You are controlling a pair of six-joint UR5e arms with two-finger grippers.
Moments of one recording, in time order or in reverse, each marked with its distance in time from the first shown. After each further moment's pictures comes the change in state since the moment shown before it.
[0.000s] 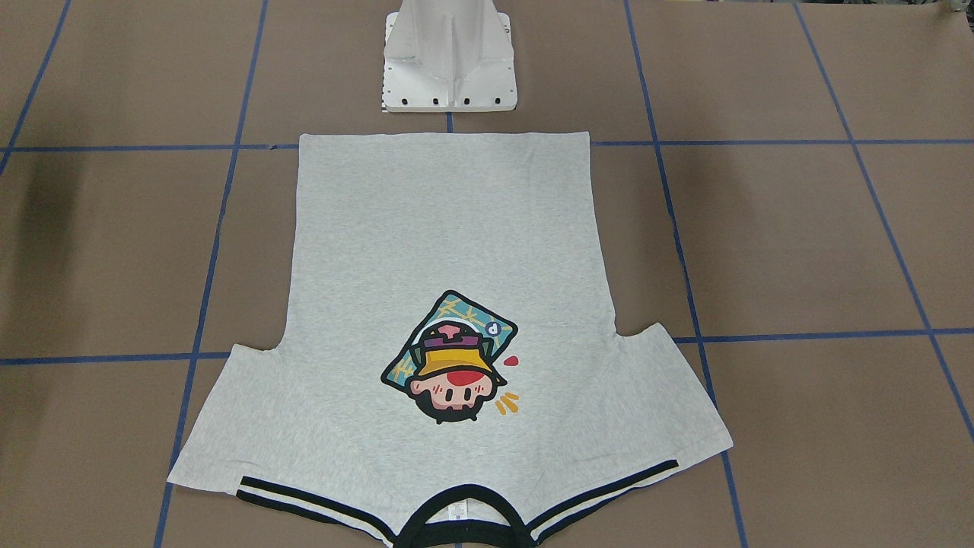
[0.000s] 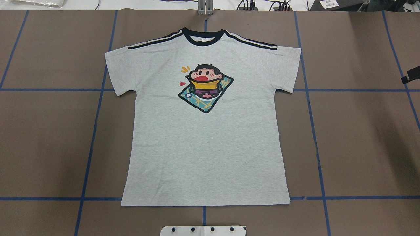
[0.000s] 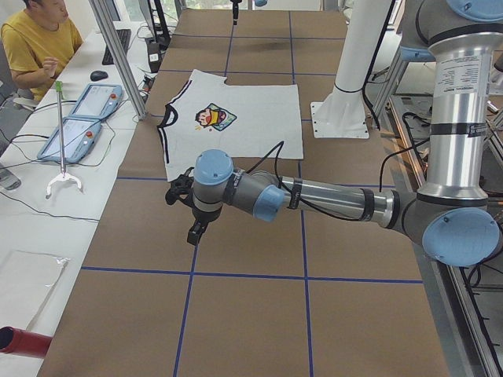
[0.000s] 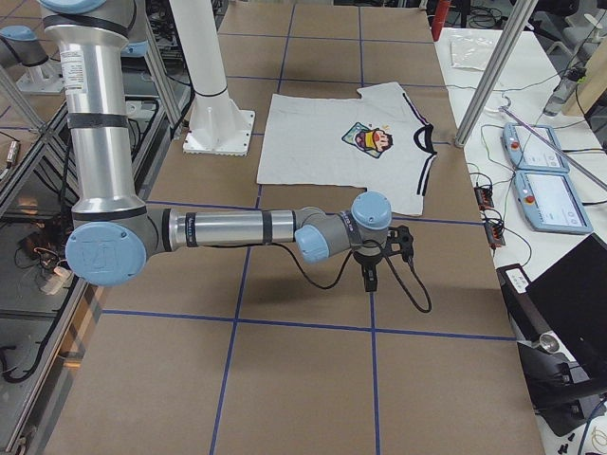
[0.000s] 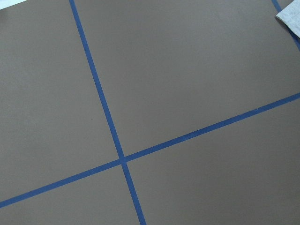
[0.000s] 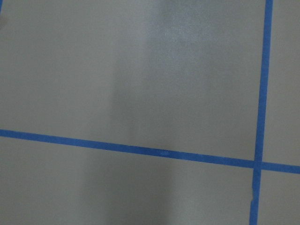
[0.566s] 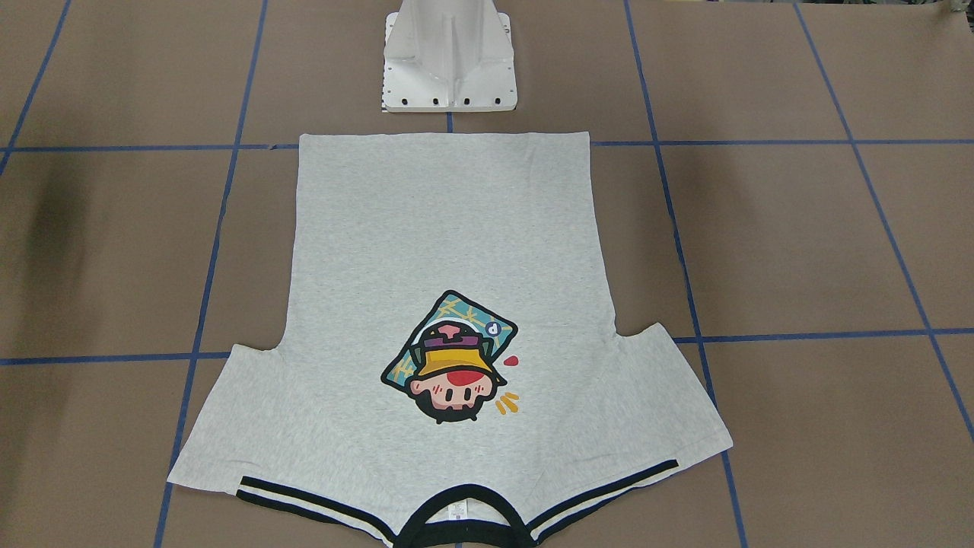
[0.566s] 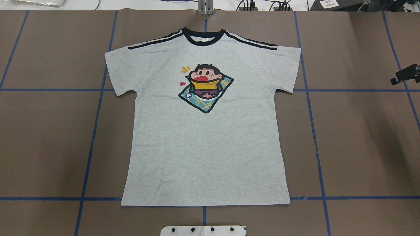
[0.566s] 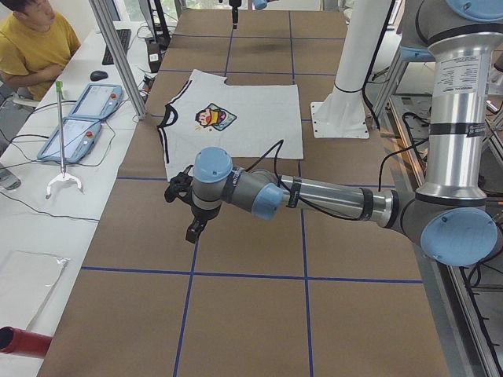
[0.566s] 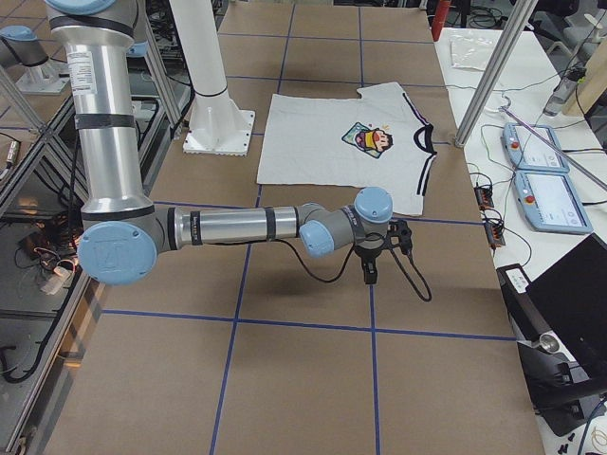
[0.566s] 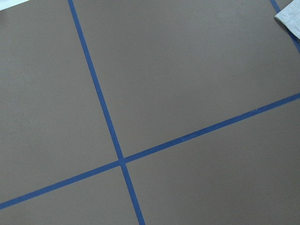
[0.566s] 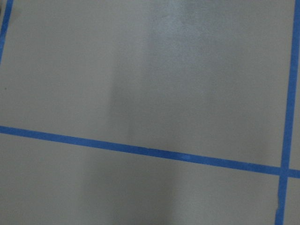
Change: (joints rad) left arm 0.003 -0.007 -0.007 0.000 0.004 0.002; right arm -0.060 0.045 -0.009 -0.001 -0.005 0.044
